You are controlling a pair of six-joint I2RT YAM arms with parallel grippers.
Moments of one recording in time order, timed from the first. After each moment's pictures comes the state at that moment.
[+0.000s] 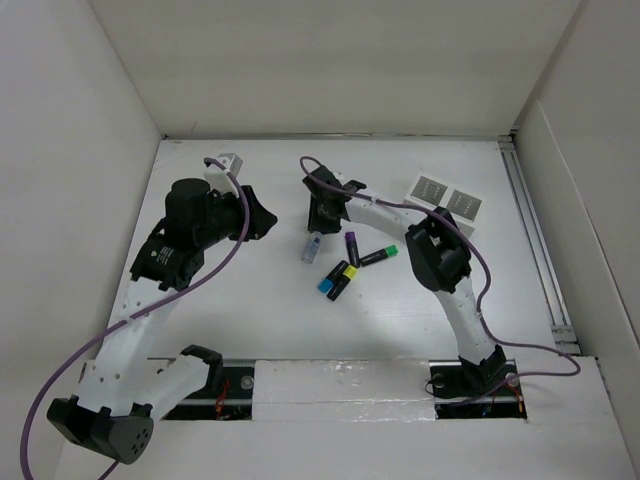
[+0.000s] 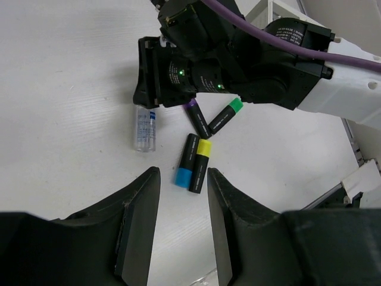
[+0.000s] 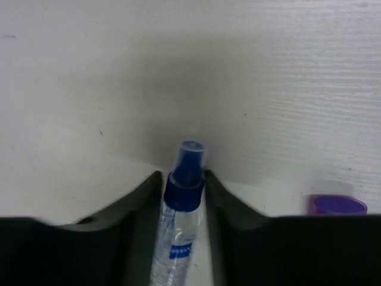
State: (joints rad) left arm -0.33 0.94 1.10 -0.60 0.28 -0.37; right arm 0.71 2.29 1.89 -0.62 0.15 0.73
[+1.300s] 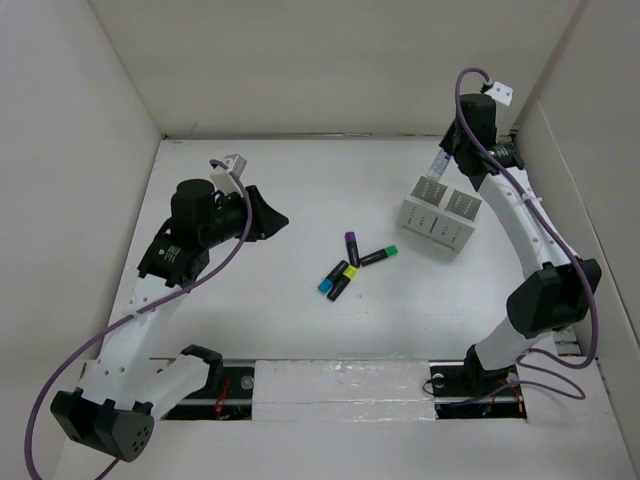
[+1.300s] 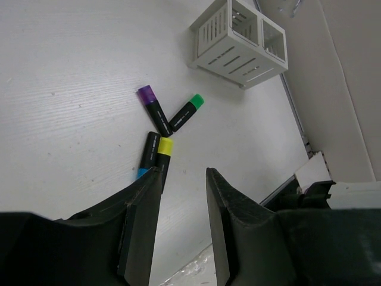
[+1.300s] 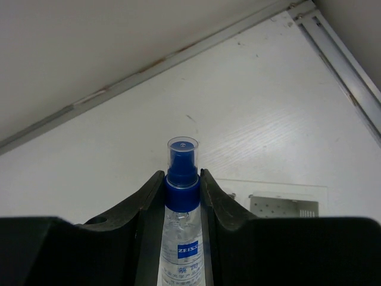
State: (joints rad) left arm -0.33 0.95 1.05 -0.50 0.40 -0.50; right arm 0.21 1.61 1.67 -0.49 0.47 0.48
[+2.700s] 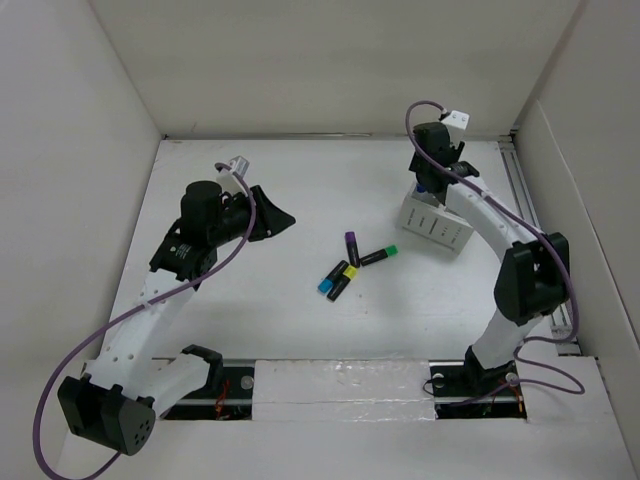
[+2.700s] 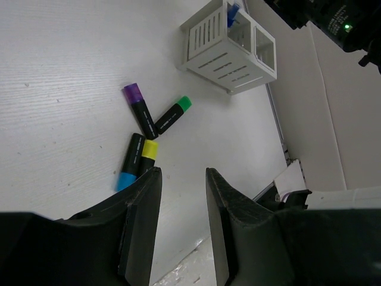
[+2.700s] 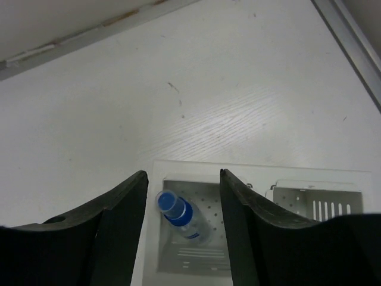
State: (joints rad) left arm -0.33 0.99 0.96 -0.38 0.43 -0.63; right arm 0.32 1.75 1.47 -0.33 0.64 0.43
